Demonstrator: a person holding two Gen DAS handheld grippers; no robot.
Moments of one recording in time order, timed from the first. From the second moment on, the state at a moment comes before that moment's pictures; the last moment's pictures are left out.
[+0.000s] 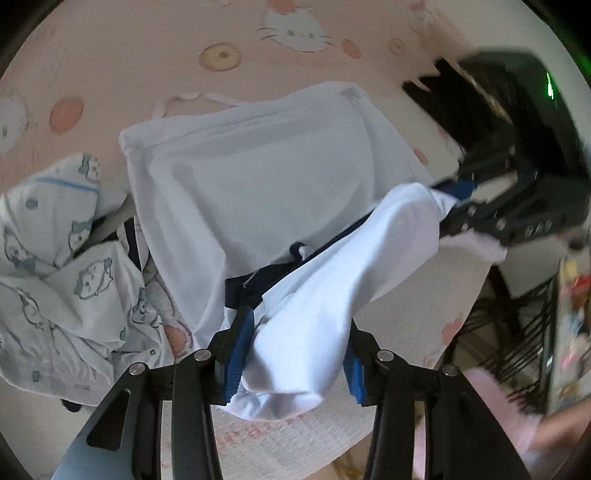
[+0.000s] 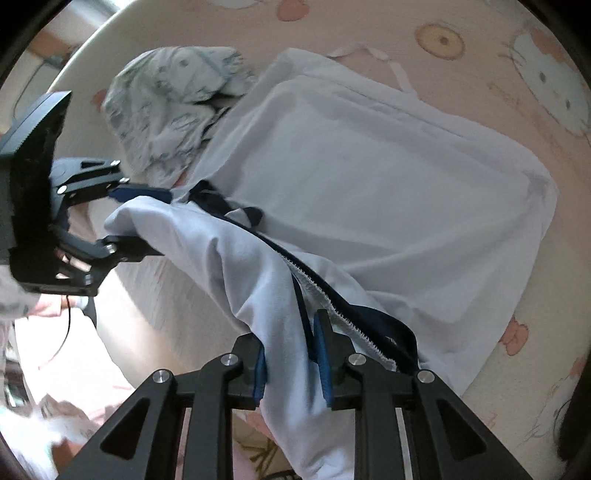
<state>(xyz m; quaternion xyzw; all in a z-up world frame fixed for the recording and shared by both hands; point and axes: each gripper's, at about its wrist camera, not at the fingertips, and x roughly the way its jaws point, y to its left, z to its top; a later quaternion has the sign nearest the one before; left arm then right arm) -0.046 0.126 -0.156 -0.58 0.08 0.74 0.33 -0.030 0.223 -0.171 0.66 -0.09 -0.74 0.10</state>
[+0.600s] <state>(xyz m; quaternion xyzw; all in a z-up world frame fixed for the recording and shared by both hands) -0.071 0.125 -0.201 -0.59 0.00 0.77 0.25 -0.043 0.183 -0.225 0.69 -0.11 -0.71 0.04</state>
